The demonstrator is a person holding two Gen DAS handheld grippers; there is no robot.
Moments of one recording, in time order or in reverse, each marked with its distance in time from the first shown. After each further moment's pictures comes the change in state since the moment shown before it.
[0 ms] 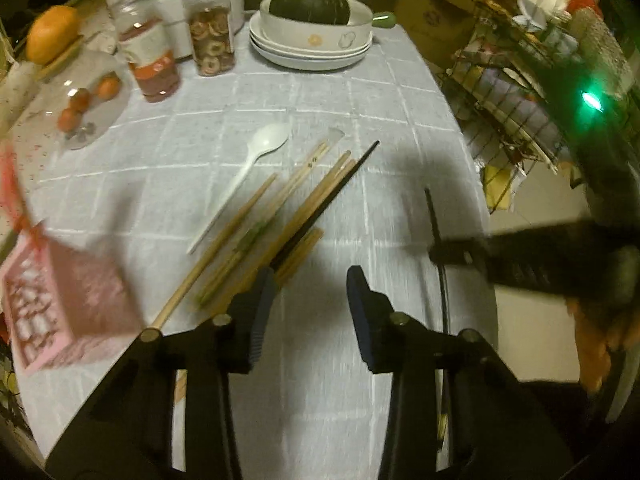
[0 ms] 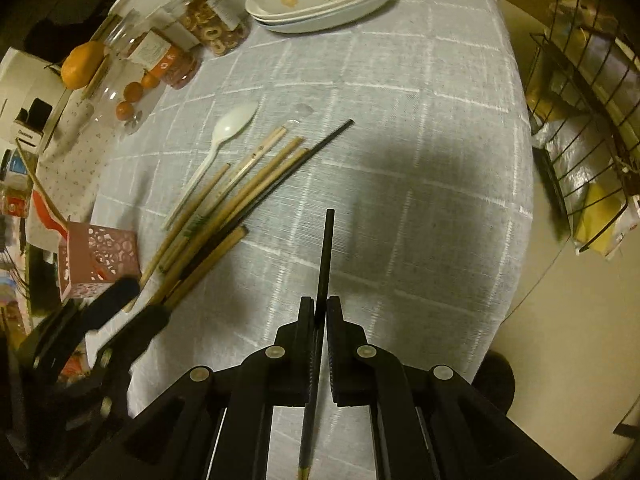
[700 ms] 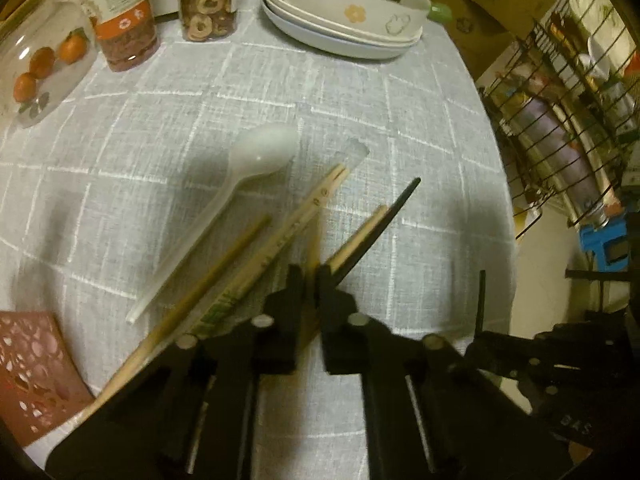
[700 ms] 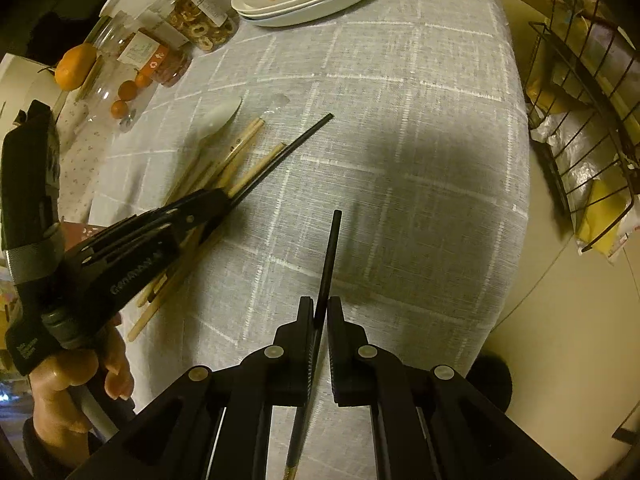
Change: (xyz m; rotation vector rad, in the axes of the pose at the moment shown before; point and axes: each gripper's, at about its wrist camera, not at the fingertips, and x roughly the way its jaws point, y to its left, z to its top) left arm 0.063 0.013 0.037 -0.157 0.062 -0.084; right arm 0.004 -0.016 0.005 -0.005 0.020 0.017
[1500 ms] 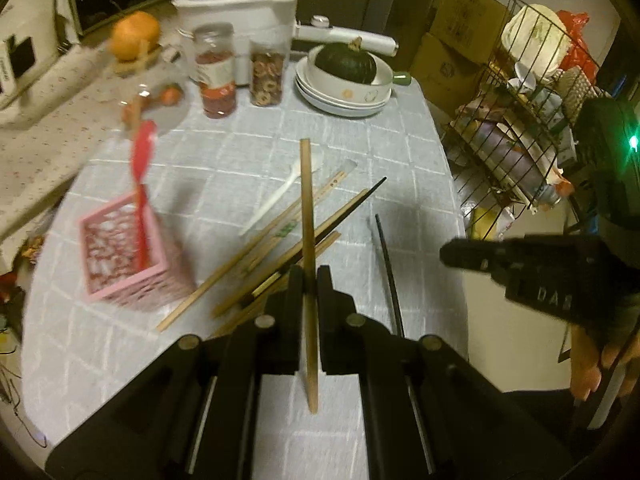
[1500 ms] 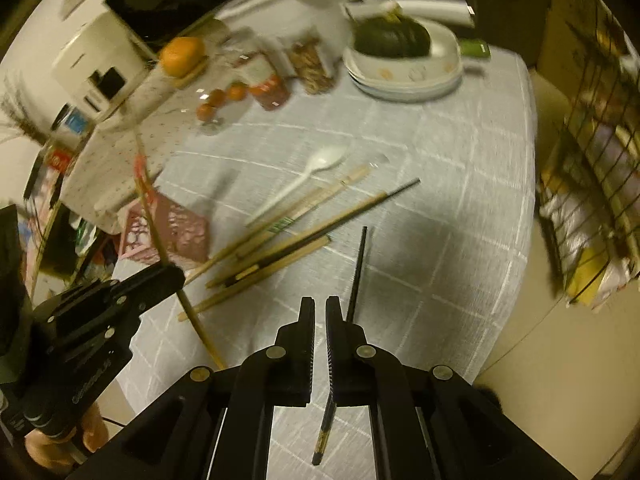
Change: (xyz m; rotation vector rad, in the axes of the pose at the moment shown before) left arm -0.154 0.007 -0.086 0.042 -0.219 0.092; right arm -0.083 0.081 -0.046 -0.241 -0.226 -0.001
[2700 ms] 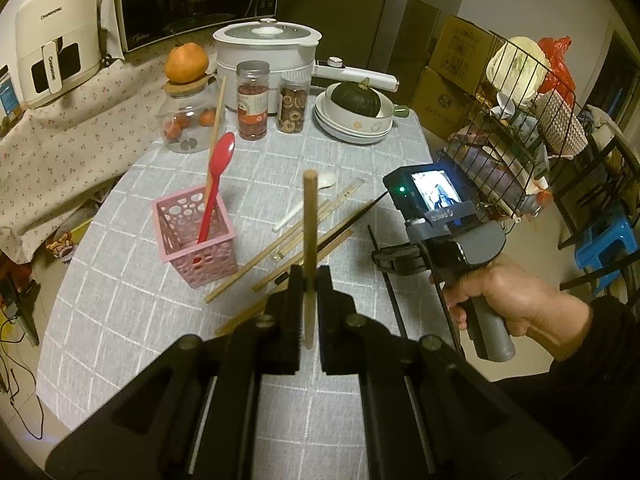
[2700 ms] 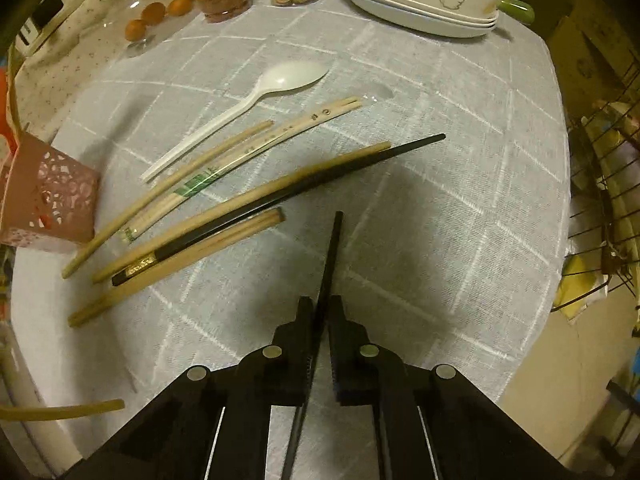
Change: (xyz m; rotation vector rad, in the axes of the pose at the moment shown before) left arm -0.064 0.024 -0.034 -0.023 -0.106 0.004; right arm 0.130 0.004 0.005 -0.048 0.205 -0.229
